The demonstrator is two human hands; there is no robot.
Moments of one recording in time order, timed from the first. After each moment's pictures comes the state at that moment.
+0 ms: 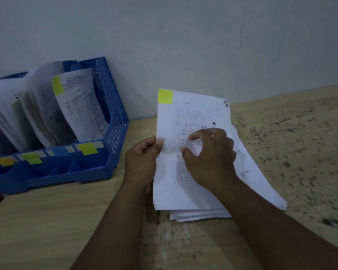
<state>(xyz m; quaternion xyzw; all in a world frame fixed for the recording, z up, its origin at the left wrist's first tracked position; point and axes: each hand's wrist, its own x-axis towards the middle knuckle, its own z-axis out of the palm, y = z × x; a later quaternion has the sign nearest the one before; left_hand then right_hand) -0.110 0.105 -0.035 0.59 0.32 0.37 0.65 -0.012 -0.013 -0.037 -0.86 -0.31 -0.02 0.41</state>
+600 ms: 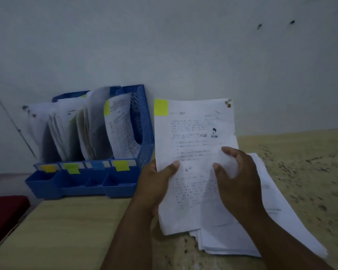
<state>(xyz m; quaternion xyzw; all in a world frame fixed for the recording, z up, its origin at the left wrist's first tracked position) -0.151 0.124 -0.004 0.58 0.32 0.34 0.67 -0.017 0.000 -0.029 -0.74 -0.29 -0.04 0.61</state>
